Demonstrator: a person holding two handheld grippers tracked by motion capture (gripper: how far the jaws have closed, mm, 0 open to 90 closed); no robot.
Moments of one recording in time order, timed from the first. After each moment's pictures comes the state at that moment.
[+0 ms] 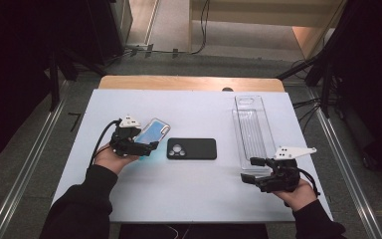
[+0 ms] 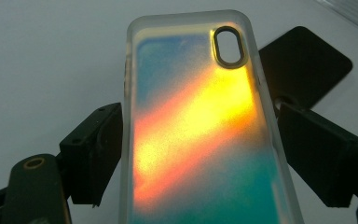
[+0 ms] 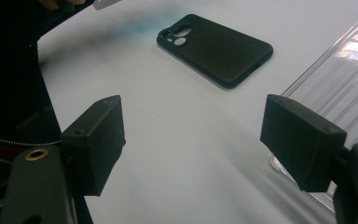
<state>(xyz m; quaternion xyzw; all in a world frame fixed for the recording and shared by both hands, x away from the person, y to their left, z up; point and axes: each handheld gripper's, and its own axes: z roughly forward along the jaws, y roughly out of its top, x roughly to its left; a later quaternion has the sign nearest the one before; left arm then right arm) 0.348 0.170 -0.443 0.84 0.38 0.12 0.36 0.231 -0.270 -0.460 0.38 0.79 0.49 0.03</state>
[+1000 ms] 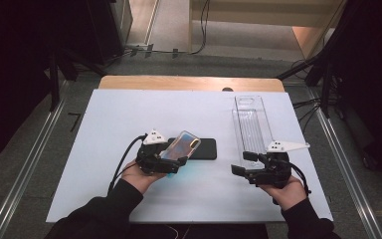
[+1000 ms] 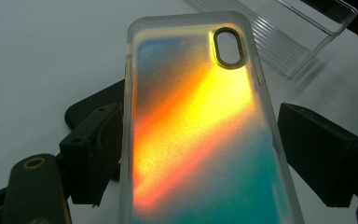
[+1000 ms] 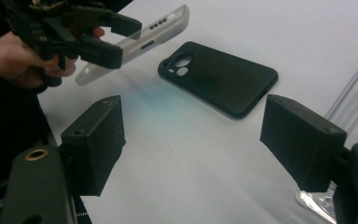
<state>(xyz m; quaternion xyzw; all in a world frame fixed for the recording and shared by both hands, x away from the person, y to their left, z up) 0.296 0.102 -0.447 0.83 0.36 0.07 0.43 0.237 -0.241 -0.441 0.43 0.75 0.50 0.03</state>
